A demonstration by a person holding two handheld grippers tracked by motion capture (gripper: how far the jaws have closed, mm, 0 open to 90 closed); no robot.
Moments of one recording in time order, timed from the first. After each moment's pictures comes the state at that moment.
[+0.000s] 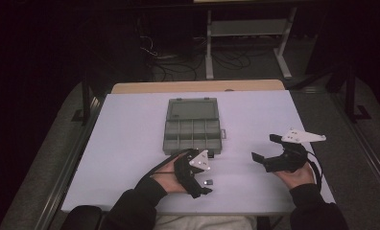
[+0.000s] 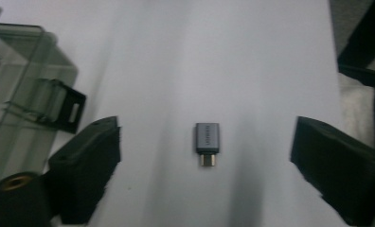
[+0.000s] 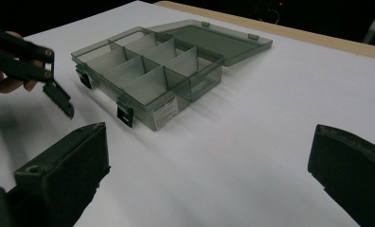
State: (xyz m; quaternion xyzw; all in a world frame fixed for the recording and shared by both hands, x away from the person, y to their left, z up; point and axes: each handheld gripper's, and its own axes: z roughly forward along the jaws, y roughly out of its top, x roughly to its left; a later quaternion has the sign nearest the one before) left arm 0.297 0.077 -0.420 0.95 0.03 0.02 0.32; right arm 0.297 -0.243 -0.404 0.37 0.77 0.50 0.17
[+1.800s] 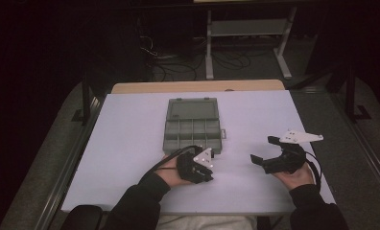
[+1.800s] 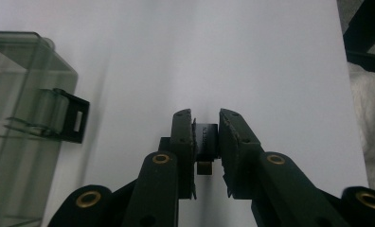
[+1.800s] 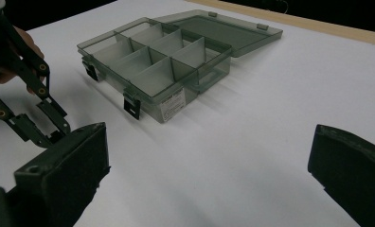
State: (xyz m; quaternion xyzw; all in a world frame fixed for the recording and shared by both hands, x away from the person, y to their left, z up) left arm 0.310 0.071 -0.415 0.95 0.01 0.02 0.30; right arm 0.297 -0.240 -0.406 0.37 0.78 0.49 0.15
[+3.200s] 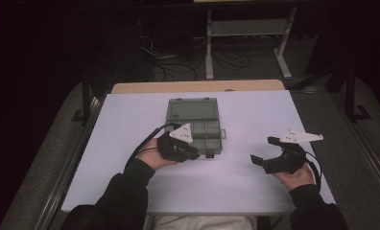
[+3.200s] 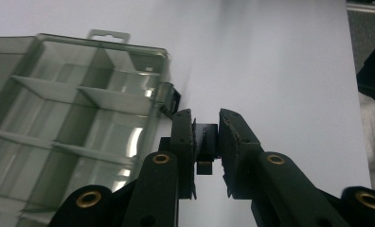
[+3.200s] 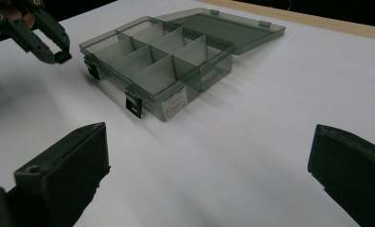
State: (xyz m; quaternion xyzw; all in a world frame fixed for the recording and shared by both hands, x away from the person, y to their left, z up) left arm 0.345 0.122 -0.365 0.93 0.08 0.05 0.35; right arm 0.298 -0.241 -0.407 0.37 0.77 0.49 0.14
